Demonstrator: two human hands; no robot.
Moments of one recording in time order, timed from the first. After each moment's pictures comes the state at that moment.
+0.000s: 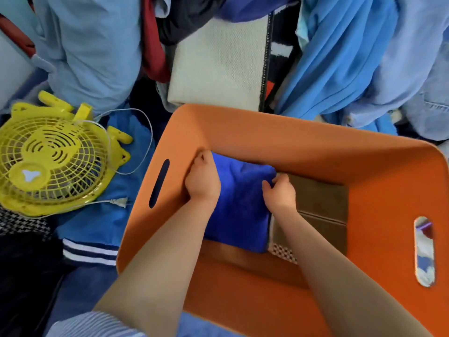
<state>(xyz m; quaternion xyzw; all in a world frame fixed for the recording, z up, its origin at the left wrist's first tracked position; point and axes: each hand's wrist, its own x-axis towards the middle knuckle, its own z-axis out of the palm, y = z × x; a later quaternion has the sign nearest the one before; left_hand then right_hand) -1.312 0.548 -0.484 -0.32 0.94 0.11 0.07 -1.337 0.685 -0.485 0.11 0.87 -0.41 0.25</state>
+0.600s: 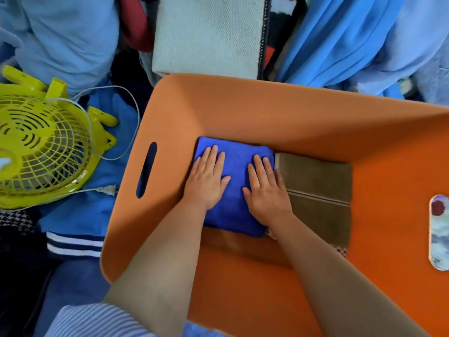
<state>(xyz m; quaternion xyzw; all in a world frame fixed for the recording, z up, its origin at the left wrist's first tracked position) -1.275 0.542 -0.533 -0.07 0.98 0.03 0.18 -1.300 0.690 -0.530 -0.26 0.94 -0.08 0.22</state>
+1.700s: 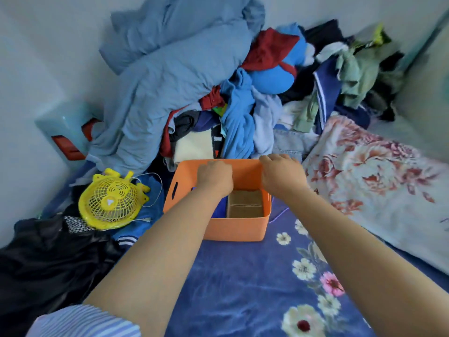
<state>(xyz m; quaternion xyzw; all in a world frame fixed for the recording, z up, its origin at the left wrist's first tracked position) -1.112 0.728 -0.130 -0.04 0.99 -0.08 0.05 -1.126 0.867 -0.133 -0.19 0.98 -0.07 -0.05</state>
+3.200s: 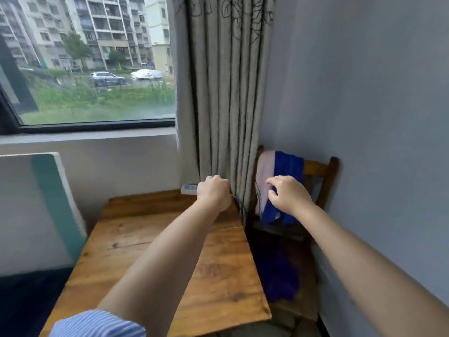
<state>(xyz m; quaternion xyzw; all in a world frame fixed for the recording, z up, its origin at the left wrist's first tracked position) -0.192 1.430 -0.017 0.77 0.64 0.04 -0.02 -0.018 1.408 -0.022 0.64 0.75 -0.02 -0.16</state>
